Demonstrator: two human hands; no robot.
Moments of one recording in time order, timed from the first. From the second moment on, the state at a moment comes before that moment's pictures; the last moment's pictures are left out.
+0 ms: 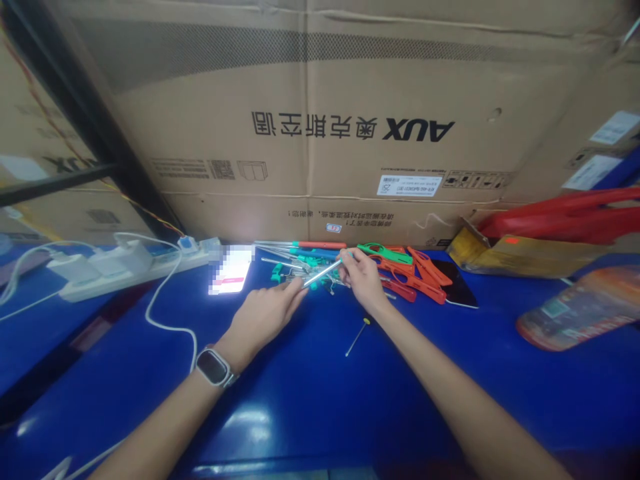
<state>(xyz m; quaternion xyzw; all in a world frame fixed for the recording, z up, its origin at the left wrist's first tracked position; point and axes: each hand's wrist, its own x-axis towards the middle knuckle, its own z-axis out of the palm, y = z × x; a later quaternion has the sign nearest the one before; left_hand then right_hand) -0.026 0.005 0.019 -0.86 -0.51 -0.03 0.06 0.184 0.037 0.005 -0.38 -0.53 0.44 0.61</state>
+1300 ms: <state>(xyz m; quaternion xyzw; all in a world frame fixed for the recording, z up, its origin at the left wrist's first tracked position) -0.041 0.009 0.018 -0.88 -0.47 -0.06 0.05 0.193 0.031 0.014 -0.45 -0.61 0.32 0.57</state>
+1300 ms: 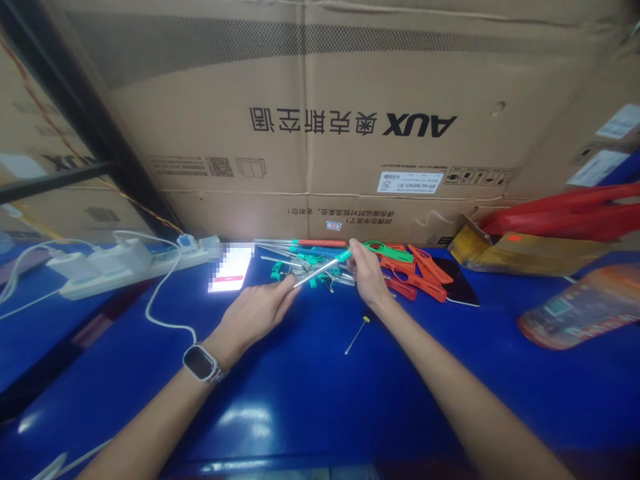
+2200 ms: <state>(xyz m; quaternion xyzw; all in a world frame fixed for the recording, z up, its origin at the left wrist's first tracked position) -0.046 0.011 0.018 -0.89 -0.44 -0.06 0.02 0.195 0.025 0.027 -0.40 -0.59 0.55 0.44</state>
